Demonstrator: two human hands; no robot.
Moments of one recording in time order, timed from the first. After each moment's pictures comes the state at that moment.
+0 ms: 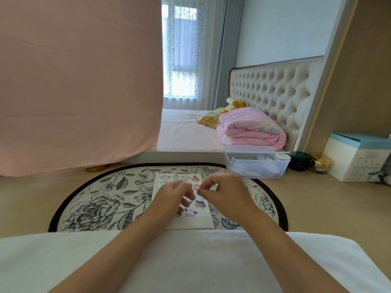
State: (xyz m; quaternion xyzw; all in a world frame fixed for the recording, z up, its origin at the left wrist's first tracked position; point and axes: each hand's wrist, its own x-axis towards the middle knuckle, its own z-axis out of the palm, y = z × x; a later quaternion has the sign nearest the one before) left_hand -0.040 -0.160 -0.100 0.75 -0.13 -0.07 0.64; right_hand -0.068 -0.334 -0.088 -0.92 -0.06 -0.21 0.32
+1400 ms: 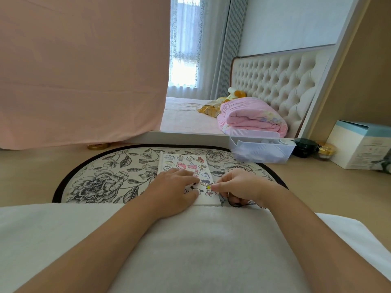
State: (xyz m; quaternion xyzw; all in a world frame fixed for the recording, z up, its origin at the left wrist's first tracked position) left_hand -0.037 -0.139 -0.125 0.94 -0.31 0.06 0.15; right_hand -0.077 -0.347 -0.086 -0.91 0.04 0.14 0.38
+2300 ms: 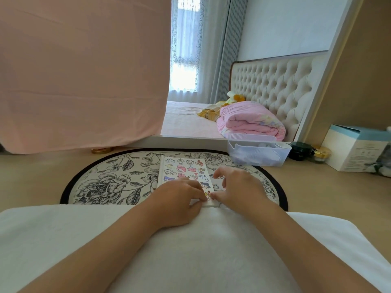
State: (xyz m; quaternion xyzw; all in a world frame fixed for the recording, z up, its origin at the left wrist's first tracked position) left_hand -0.057 -0.136 -0.127 0.88 -0.43 0.12 0.19; right_hand -0.100 -0.326 -0.092 -0.99 0.02 -0.12 0.10
